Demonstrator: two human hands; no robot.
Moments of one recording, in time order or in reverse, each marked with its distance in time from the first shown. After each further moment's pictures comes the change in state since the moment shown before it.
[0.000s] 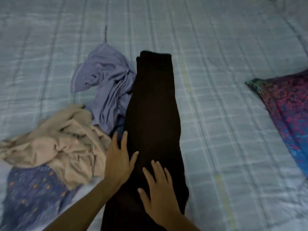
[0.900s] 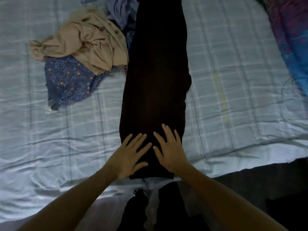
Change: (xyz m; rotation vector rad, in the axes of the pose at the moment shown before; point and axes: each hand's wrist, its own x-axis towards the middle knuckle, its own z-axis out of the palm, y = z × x) left_hand -0.379 -0.060 -0.006 0.313 -0.460 0.698; right_hand -0.276 -0.038 0.079 0.058 -0.087 -0.071
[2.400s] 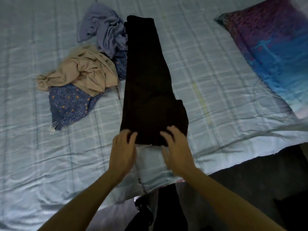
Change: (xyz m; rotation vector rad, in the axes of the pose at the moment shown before) left_hand 0.024 0.035 -0.074 -0.087 0.443 -0.418; right_hand -0.041 -0.003 -0.072 0.055 0.450 0.065
